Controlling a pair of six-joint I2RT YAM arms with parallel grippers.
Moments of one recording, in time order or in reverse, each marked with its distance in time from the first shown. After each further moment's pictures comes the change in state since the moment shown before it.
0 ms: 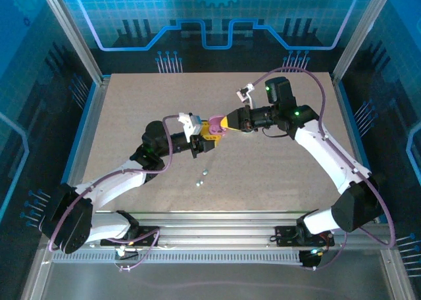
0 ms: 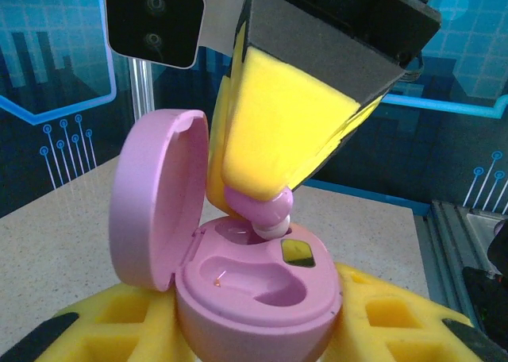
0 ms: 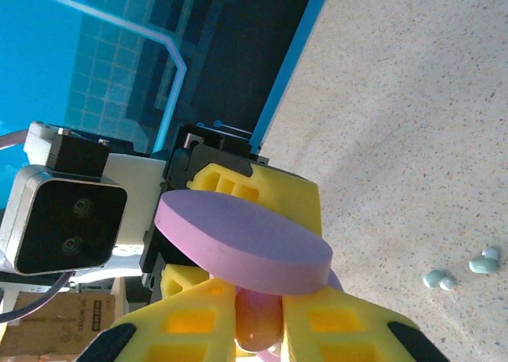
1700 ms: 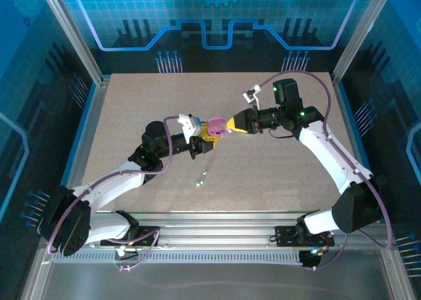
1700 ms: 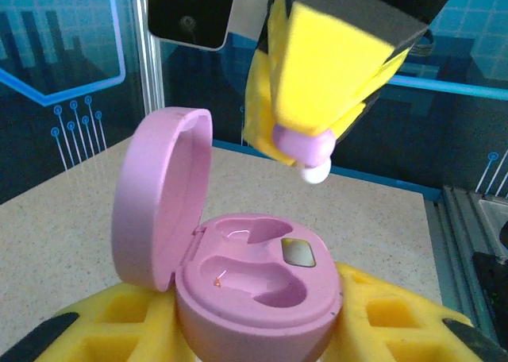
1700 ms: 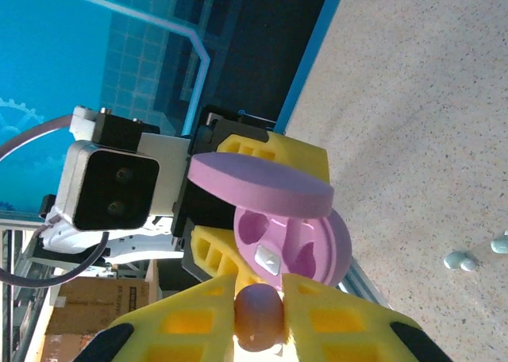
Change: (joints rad) left arm 0.007 -0.022 -0.006 -0.067 -0.015 0.040; right arm -0.072 -0.017 -0.045 -0.008 -0.137 -0.003
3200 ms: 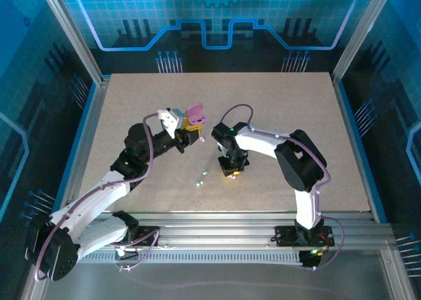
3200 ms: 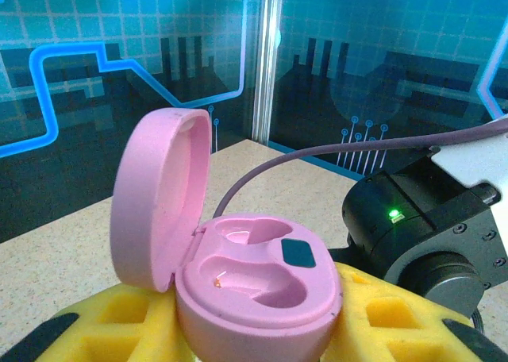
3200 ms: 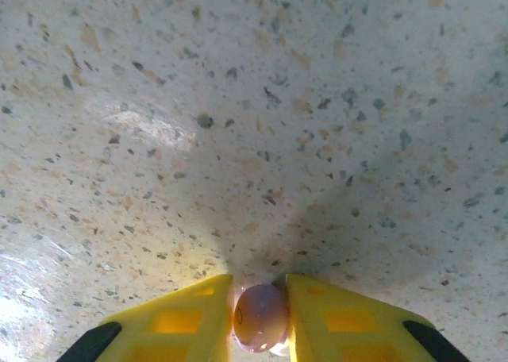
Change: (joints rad) left arm 0.055 -0.218 0.000 -0.203 -0.265 -0.035; right arm 0.378 0.562 0.049 -0.405 0.961 -0.177
